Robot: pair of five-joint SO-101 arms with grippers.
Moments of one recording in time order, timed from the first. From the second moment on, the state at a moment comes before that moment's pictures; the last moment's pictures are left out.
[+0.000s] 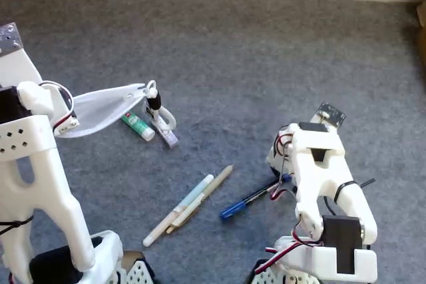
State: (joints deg) left arm -25.6 -21.9 4.4 98.6 16.7; right arm -0.8 -9.1 46.2 58.5 -31.8
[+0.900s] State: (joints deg) left arm -25.6 -22.0 7.3 98.1 16.7; right arm -2.2 -9.1 46.2 58.5 -31.7
